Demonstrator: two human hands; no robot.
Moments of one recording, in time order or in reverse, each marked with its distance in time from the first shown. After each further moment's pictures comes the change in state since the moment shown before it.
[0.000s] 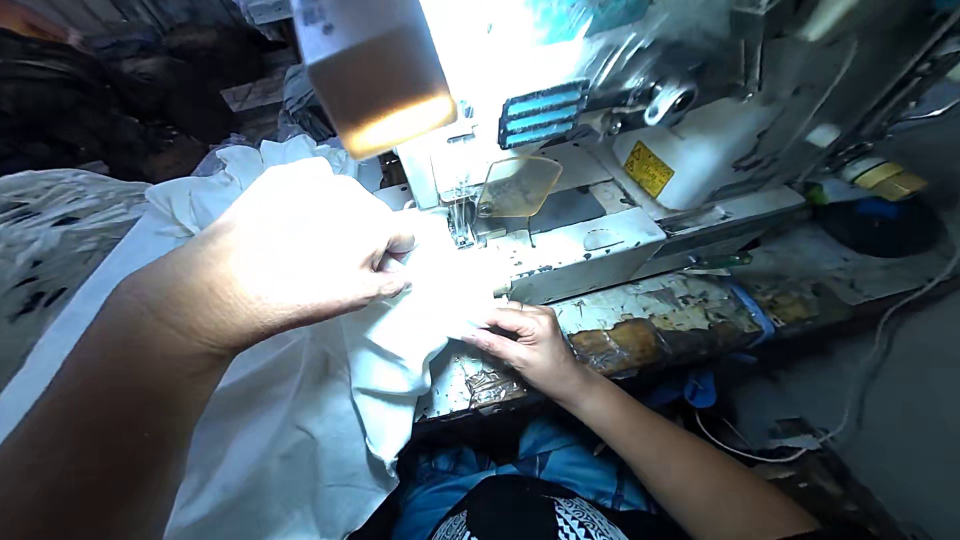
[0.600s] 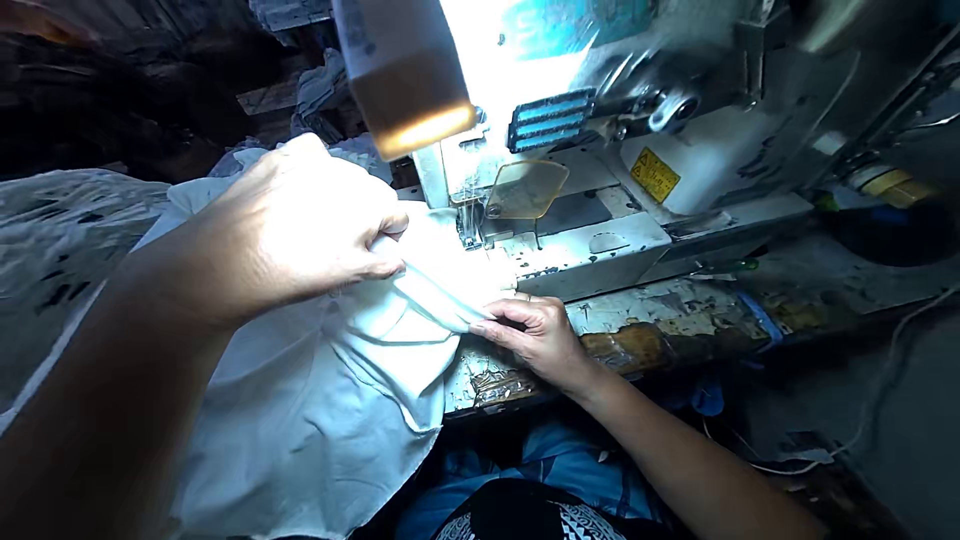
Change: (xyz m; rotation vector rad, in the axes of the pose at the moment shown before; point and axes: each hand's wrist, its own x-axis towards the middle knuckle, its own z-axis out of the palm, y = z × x) left_hand -0.005 -0.018 0.004 -0.001 0.113 0.009; right_hand 0.008 -0.001 -0.007 0.029 -0.038 0.042
